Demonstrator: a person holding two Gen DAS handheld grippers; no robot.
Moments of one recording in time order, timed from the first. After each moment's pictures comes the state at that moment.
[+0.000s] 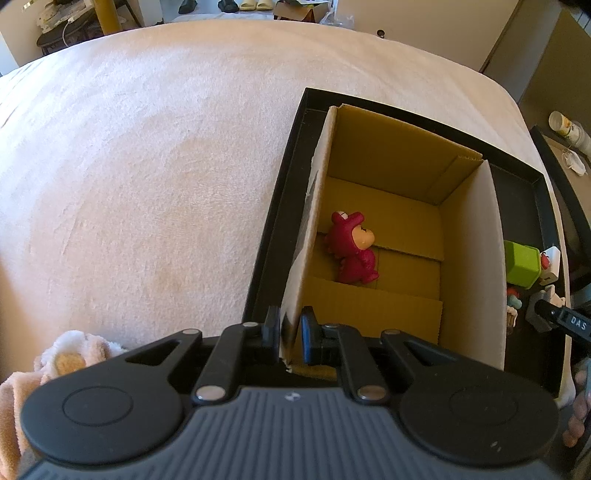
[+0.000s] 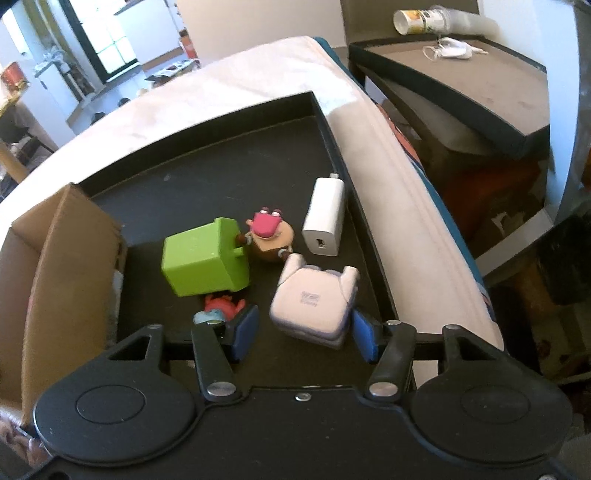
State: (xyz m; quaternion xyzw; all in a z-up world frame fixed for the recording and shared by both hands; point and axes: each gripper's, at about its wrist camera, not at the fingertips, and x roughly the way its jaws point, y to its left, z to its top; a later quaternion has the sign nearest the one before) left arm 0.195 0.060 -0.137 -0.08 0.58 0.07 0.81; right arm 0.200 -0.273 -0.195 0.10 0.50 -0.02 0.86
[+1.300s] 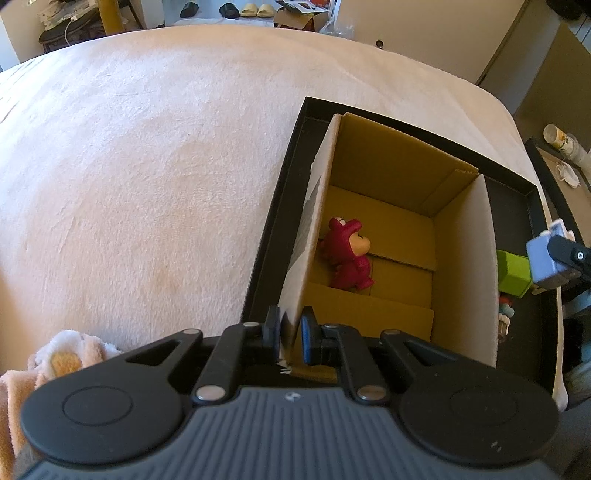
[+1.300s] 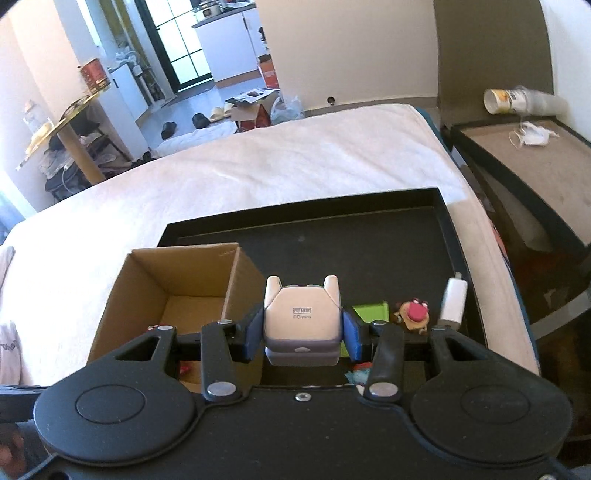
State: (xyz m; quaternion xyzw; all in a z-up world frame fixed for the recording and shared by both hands) left arm 0.190 0.066 -0.133 -0.10 0.56 0.06 0.82; right arm 0.213 -0.189 -0.106 0.08 0.44 0.08 0.89
